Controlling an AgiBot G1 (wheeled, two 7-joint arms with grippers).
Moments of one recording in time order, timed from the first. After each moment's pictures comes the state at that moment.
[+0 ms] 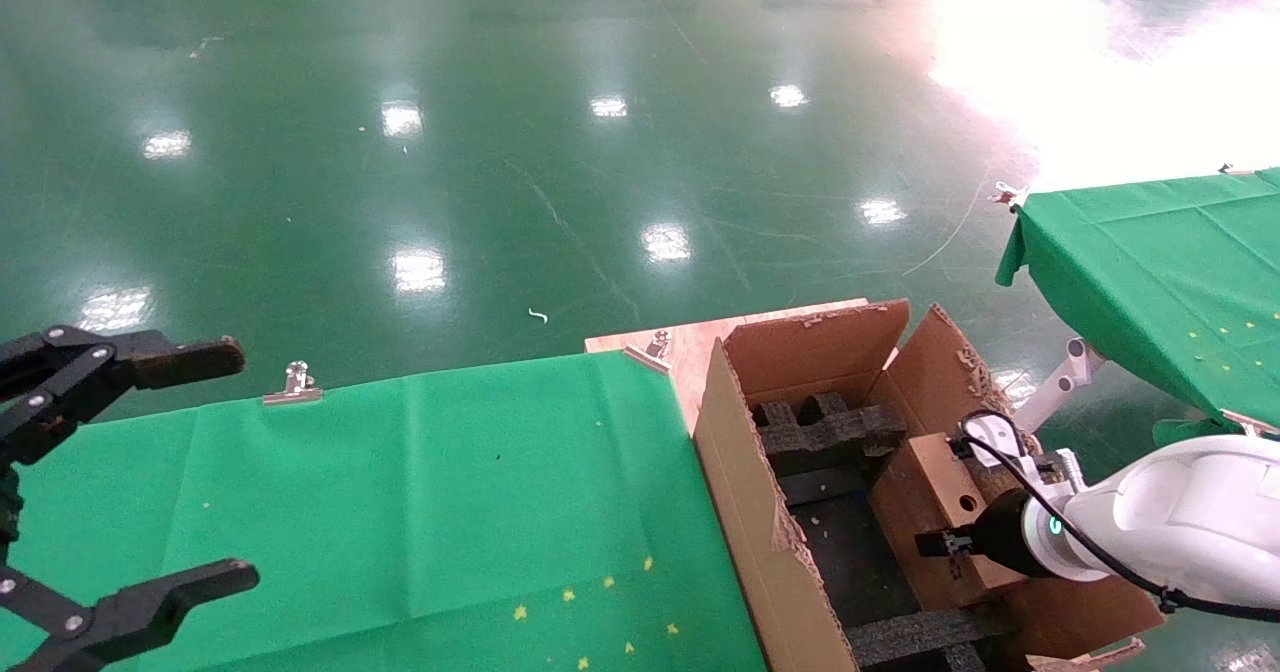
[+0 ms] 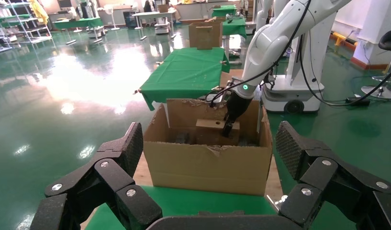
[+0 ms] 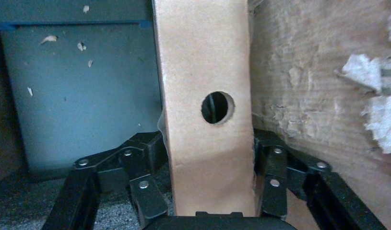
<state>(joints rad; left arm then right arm) -1.09 0.59 0.33 -1.27 0.69 1.48 -0.16 1.63 -0.51 -1.90 1.33 -2.21 -0.71 2.36</state>
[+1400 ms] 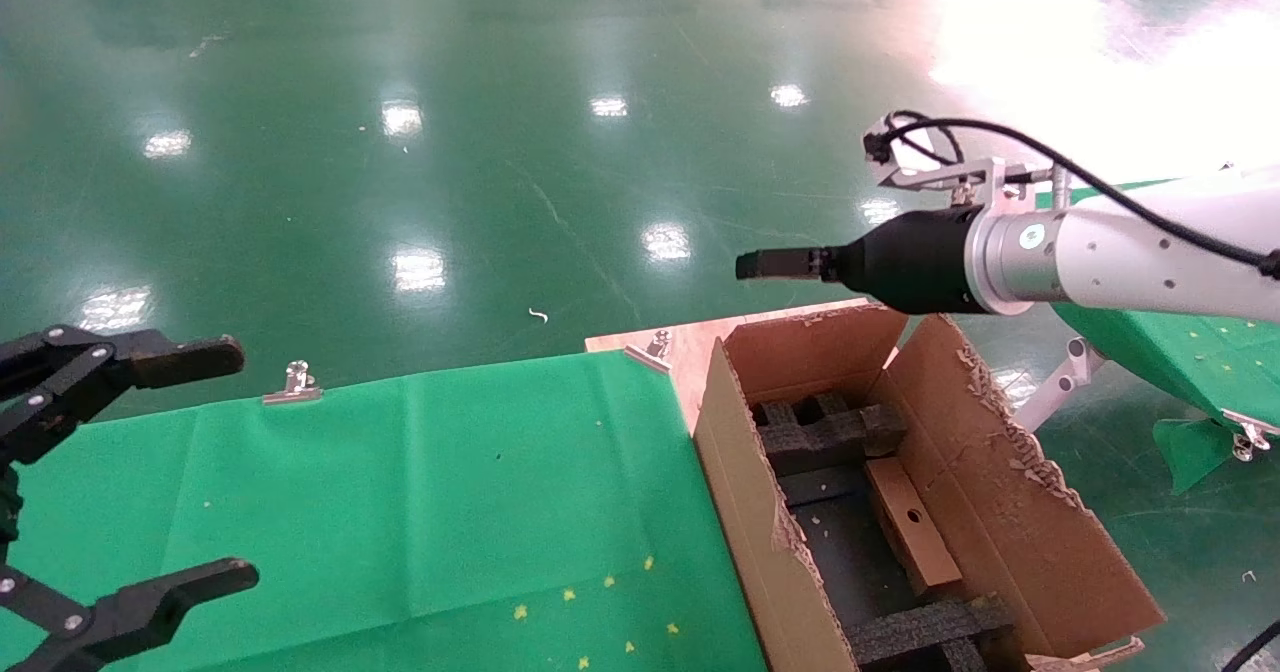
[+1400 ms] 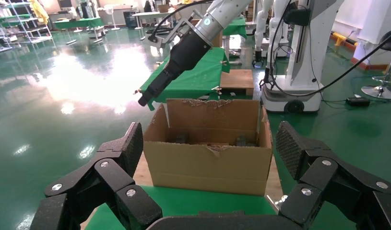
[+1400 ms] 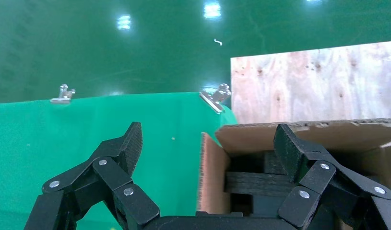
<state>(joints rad) -1.09 0.59 0.33 -1.27 0.69 1.47 -0.16 1.99 -0.51 -1.68 1.36 -1.57 -0.64 1.91</state>
